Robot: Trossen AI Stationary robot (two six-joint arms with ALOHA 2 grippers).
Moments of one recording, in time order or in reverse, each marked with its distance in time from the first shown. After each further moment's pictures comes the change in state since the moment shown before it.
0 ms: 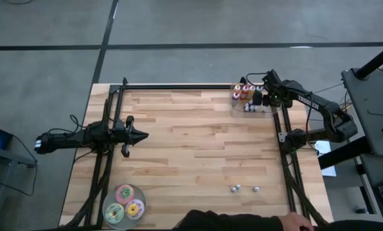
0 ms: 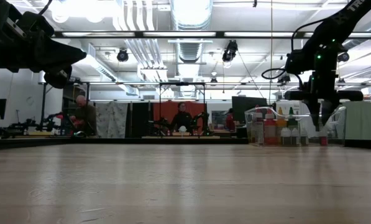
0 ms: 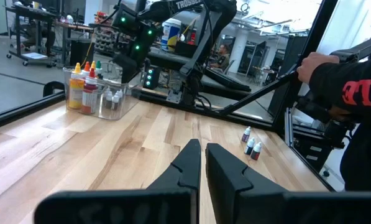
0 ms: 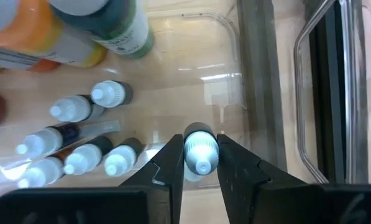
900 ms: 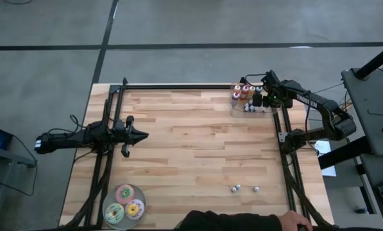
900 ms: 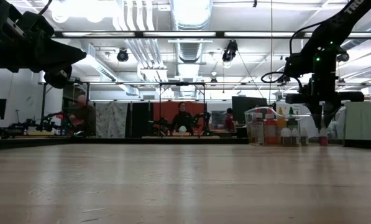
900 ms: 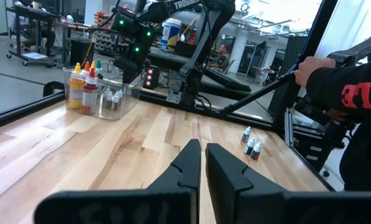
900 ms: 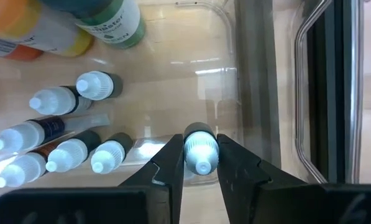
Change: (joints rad) left arm 0.000 0.000 0.000 0.000 0.000 0.000; right arm 0.000 0.030 0.004 -0.019 0.012 -0.020
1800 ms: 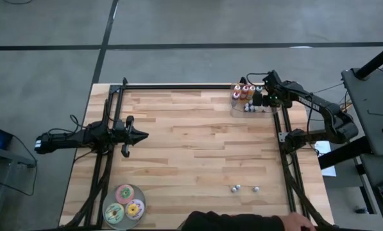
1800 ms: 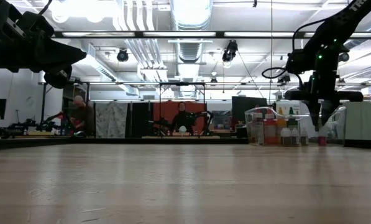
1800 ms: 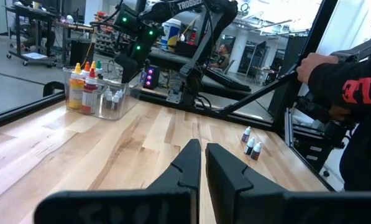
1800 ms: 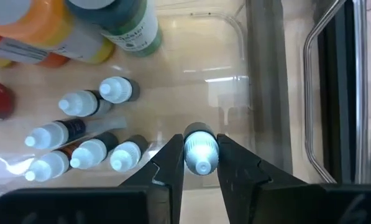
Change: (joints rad) left arm 0.000 0.000 0.000 0.000 0.000 0.000; right arm 0.000 -0.050 -0.021 0.038 -0.030 -0.003
